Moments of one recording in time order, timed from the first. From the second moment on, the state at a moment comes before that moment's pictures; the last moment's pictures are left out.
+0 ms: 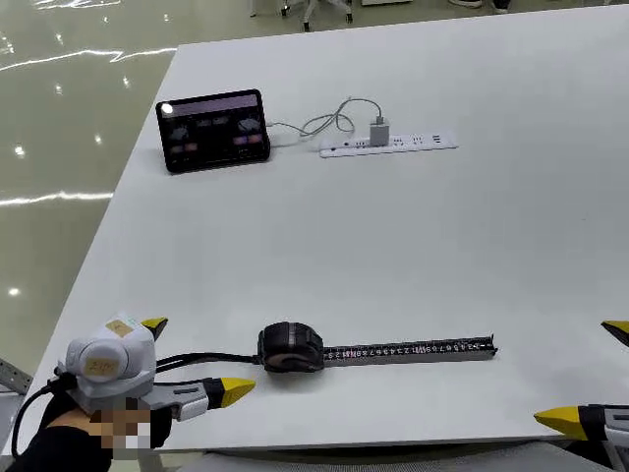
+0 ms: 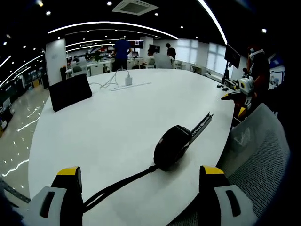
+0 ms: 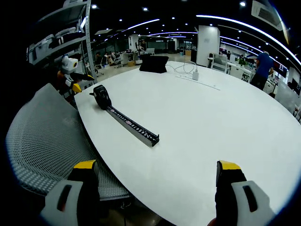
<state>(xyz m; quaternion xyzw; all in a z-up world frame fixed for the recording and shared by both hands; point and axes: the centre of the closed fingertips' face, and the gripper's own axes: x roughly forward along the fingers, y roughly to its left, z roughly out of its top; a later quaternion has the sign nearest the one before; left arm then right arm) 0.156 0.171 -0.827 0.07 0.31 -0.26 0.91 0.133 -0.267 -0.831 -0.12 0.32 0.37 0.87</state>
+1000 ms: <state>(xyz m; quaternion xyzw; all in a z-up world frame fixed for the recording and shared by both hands) 0.166 0.111 -0.819 0.04 0.36 -0.23 0.90 0.144 -0.258 -0.826 -0.17 0.31 0.40 0.84</state>
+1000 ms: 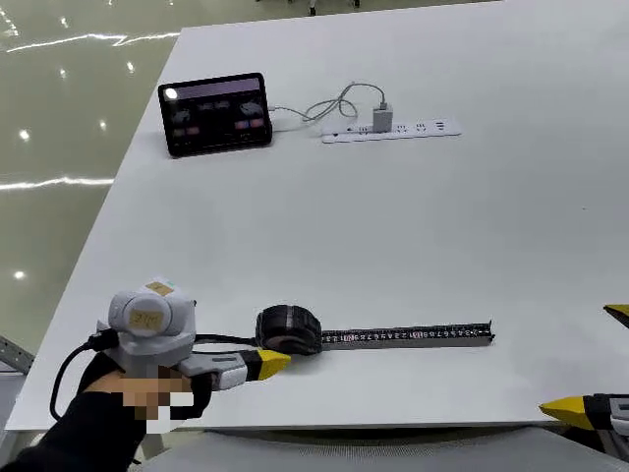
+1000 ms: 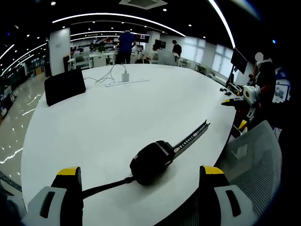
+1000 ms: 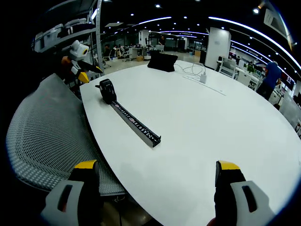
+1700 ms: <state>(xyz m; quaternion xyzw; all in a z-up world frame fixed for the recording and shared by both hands) 0.188 0.098 -0.857 -0.02 0.38 -0.08 0.92 0.174 -0.230 -0.846 -0.26 0.33 0.47 0.78</state>
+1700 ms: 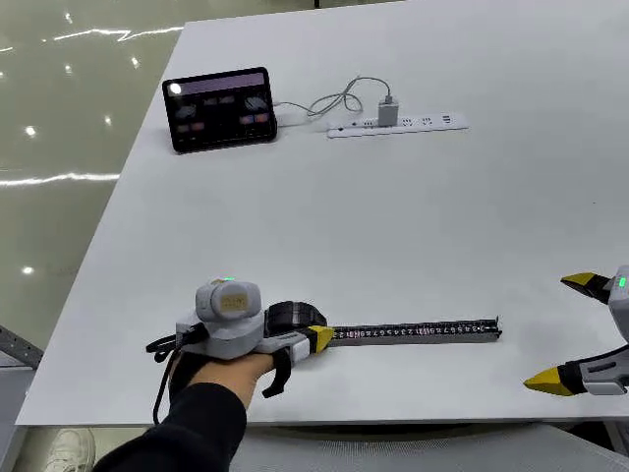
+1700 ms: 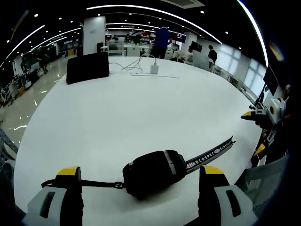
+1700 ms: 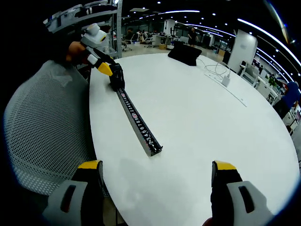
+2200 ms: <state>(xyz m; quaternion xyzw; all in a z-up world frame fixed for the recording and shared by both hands) 0.196 0.074 -0.873 -0.03 0.37 -0.10 0.92 0.196 -0.200 -0.862 -0.33 0.34 0.54 0.69</state>
